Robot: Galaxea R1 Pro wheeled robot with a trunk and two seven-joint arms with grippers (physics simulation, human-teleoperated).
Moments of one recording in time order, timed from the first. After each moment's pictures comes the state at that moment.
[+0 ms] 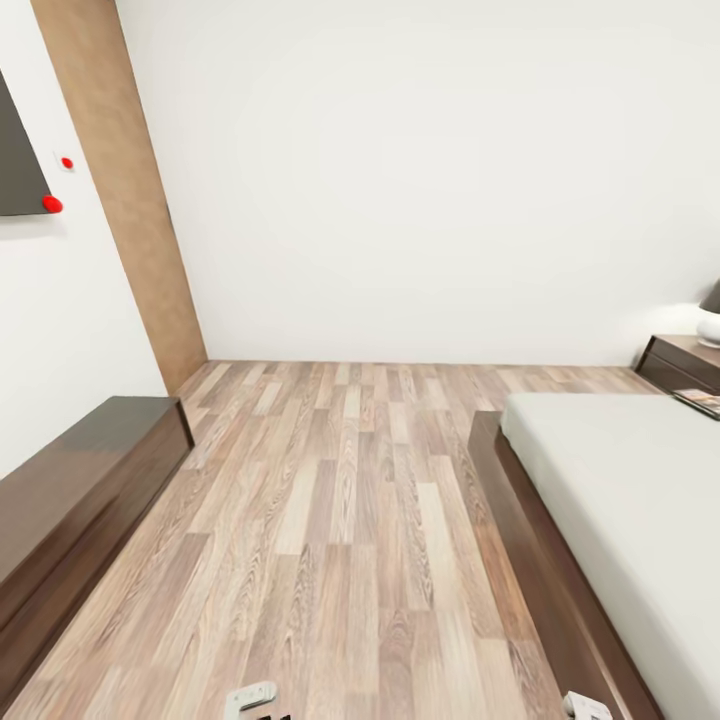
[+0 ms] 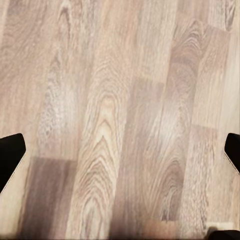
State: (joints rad) left arm -0.45 -0.03 0.15 -0.02 0.10 -0.10 -0.22; right arm -0.50 -0.26 -0.16 0.04 -0.09 0.10 0.51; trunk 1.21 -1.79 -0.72
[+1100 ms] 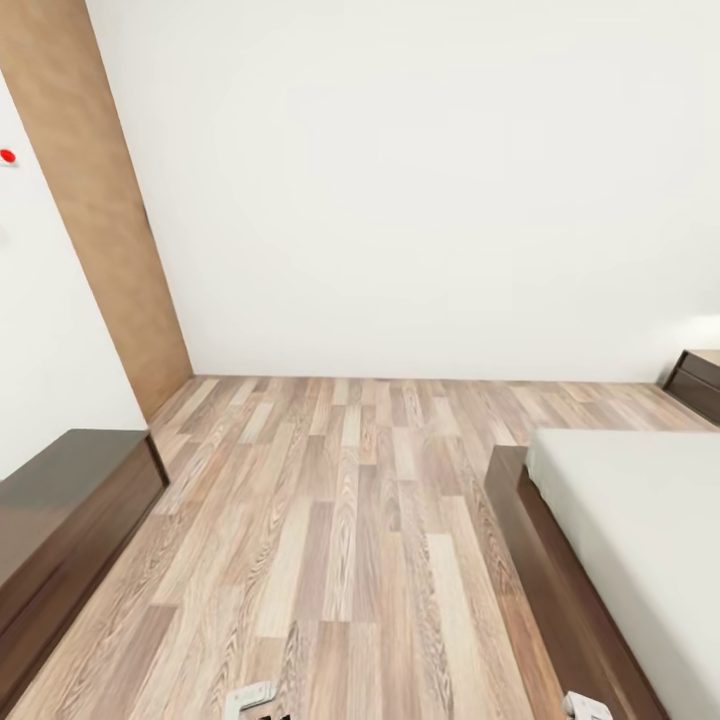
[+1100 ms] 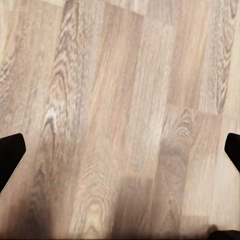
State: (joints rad) left arm -0.45 -0.03 0.15 -0.02 0.10 -0.10 -0.22; right arm -0.50 -0.26 -0.16 0.04 -0.09 0.10 0.51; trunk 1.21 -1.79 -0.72
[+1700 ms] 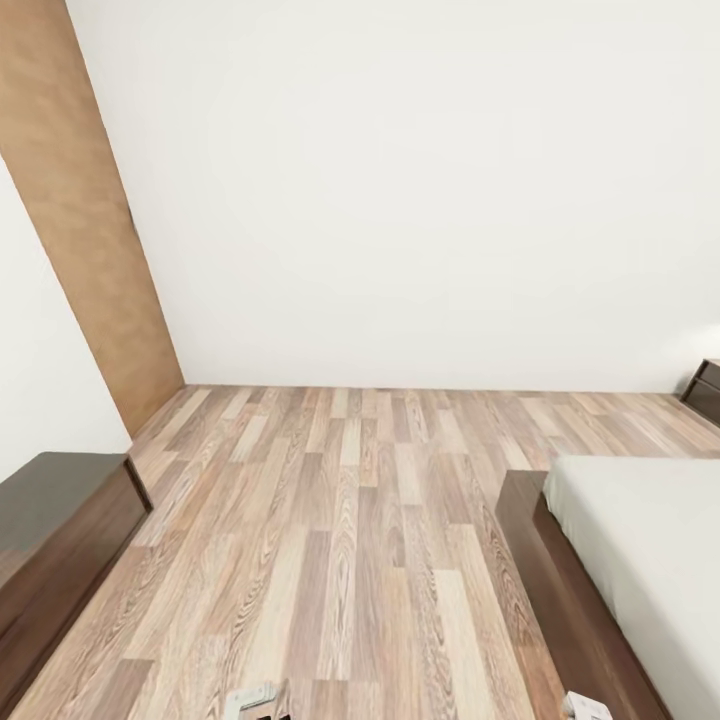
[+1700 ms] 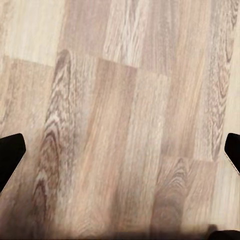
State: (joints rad) left arm -0.45 -0.03 0.15 -0.02 0.10 -0.10 -0.22; right arm -0.50 -0.26 -0.16 0.04 -0.09 0.10 0.51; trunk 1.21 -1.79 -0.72
